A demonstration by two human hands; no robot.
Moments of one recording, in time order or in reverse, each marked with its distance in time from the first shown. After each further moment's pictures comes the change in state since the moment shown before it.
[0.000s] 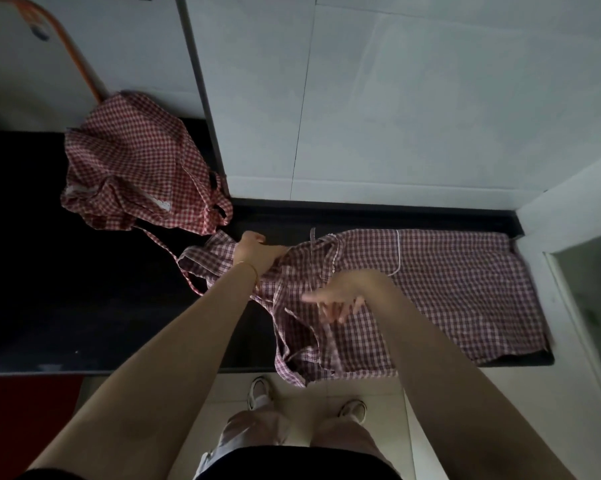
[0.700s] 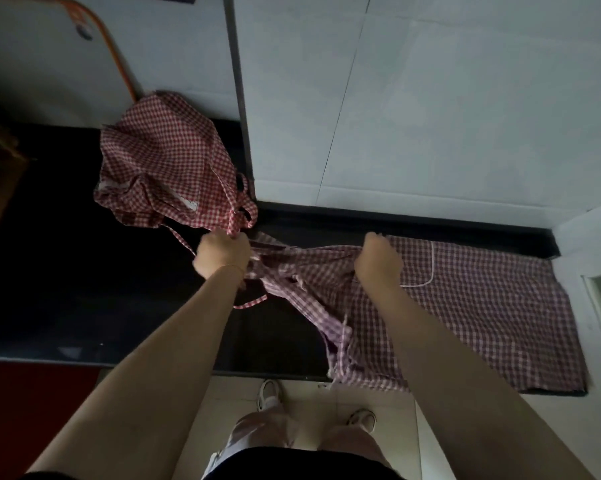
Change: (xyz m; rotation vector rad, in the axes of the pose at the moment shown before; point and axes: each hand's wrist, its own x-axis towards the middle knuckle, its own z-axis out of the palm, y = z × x) left_hand 0.007 -0.011 -0.070 0.335 0.513 -0.094; right_hand 0.046 -0.008 -0.025 -0.098 1.113 0.125
